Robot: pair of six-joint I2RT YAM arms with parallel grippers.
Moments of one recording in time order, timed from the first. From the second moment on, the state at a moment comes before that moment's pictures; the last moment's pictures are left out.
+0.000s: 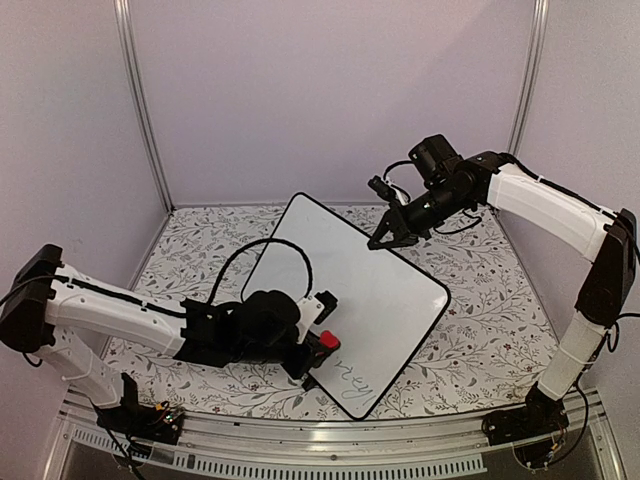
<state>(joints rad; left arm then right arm) -1.25 1.50 0.80 -0.02 -0.21 -0.34 0.63 1.72 1.64 -0.89 -0.58 0.23</state>
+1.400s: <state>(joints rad) -1.32 1.45 0.73 -0.07 -0.26 -0.41 0.63 1.72 1.64 -0.89 -0.58 0.23</state>
